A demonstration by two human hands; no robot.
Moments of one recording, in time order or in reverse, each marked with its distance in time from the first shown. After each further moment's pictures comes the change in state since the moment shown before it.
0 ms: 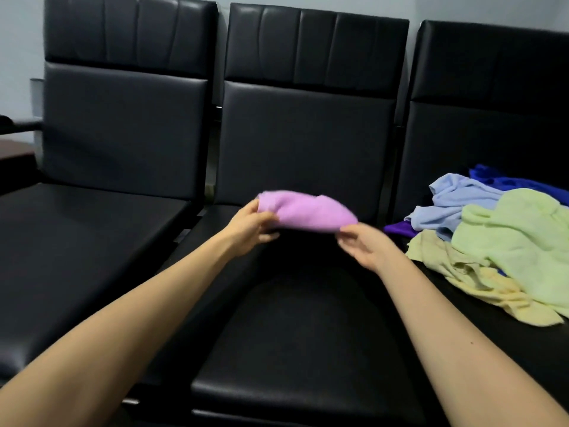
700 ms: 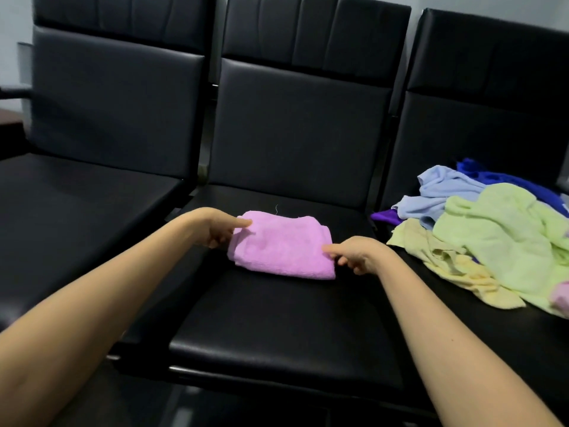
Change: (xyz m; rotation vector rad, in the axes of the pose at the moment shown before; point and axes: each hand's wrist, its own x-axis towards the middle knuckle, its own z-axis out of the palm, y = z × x) left_hand -0.027 -0.001 -0.033 0.623 0.073 -0.570; right_hand -0.031 0.010 -0.025 -1.144 -0.009 0.272
